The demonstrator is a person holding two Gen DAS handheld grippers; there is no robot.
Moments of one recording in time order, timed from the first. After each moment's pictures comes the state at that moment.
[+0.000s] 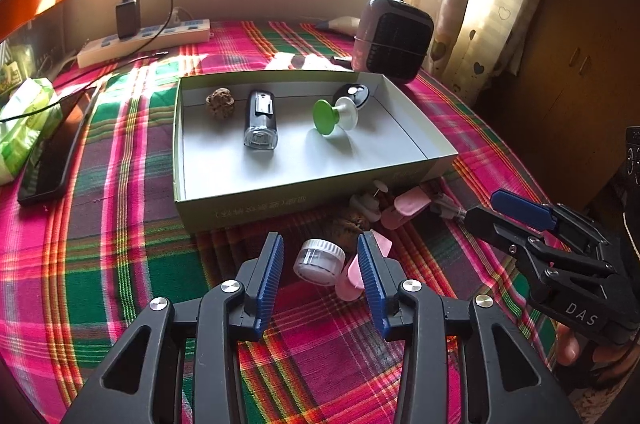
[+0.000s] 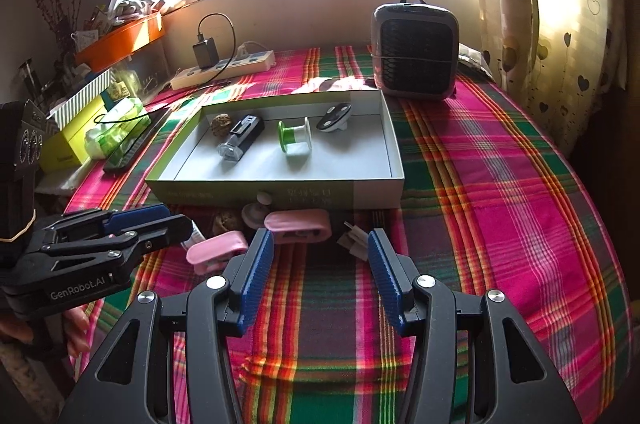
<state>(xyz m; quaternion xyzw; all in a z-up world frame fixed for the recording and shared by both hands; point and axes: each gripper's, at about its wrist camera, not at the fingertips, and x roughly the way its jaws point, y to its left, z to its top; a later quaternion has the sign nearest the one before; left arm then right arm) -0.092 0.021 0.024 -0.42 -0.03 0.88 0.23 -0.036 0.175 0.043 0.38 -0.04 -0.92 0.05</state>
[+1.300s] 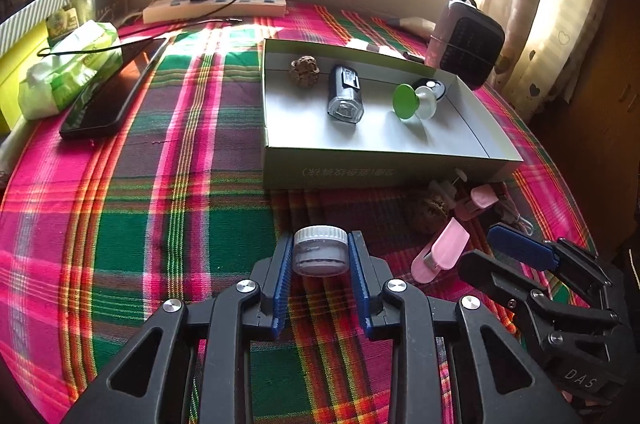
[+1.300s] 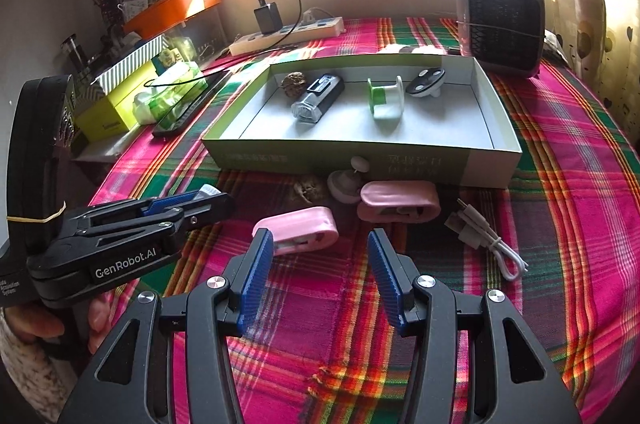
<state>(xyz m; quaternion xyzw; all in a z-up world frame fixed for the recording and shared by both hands) -0.089 -0.010 0.002 -0.44 -0.06 0.89 0.12 -0.052 0.135 0.015 0.41 -0.05 -0.90 0.17</state>
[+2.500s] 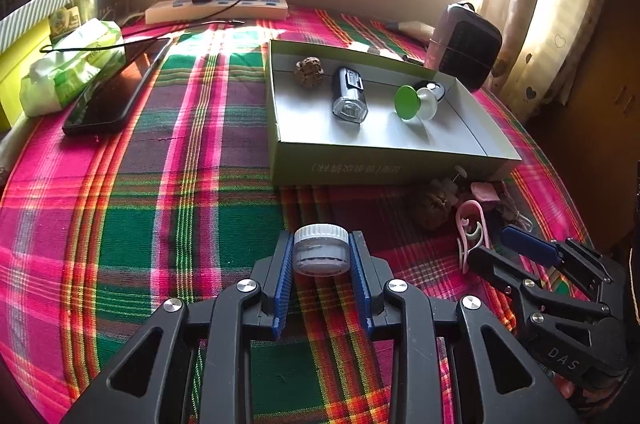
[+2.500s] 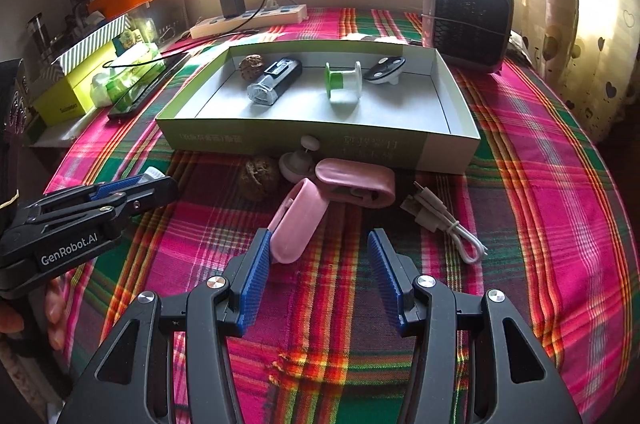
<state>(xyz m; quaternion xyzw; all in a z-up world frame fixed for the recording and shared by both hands) -0.087 -0.015 0.001 -0.43 -0.06 0.89 0.13 -0.049 0.136 0.009 0.43 0.00 -0.90 0.09</state>
